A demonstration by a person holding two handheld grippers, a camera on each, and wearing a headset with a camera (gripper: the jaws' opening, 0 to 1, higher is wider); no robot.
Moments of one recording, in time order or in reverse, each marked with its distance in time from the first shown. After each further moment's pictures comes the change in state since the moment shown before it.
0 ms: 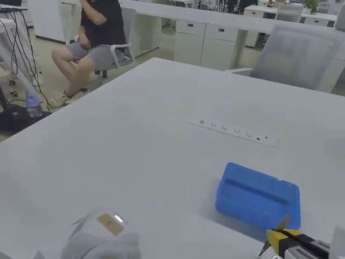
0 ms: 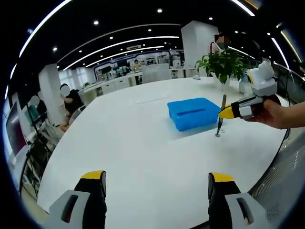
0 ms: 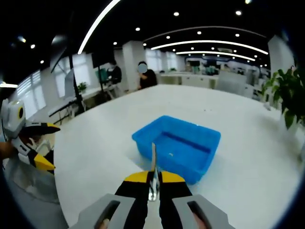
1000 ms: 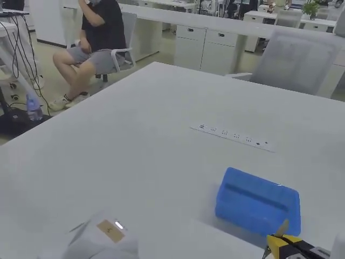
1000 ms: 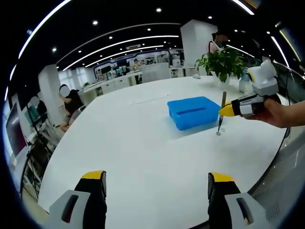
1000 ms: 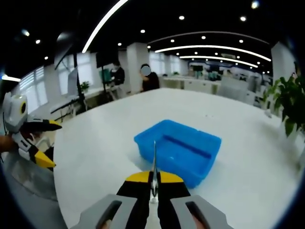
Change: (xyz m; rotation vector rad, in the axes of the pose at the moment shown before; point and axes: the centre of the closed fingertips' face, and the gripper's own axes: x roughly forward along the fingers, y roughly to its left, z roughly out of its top) left arm 0.001 0.001 -0.001 0.006 0.006 0.004; right arm -0.002 0.005 0.005 -0.051 -0.014 0.010
